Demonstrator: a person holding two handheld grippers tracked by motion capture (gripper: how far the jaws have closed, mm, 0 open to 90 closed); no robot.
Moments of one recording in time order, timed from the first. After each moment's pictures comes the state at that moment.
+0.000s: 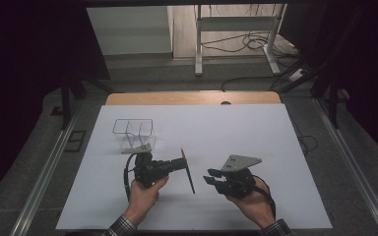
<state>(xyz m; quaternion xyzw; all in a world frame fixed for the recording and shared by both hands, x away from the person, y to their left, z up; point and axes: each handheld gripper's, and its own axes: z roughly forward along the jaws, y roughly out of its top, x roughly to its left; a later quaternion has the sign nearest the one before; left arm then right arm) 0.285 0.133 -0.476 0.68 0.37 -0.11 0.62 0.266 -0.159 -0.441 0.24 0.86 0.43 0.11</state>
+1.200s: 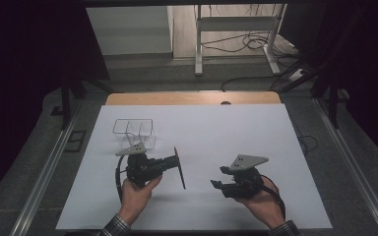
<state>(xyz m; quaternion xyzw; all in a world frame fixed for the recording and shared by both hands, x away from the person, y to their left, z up) 0.277 0.146 -0.463 0.71 0.38 -0.03 0.59 0.271 -0.179 -0.446 0.27 0.87 0.40 0.11</state>
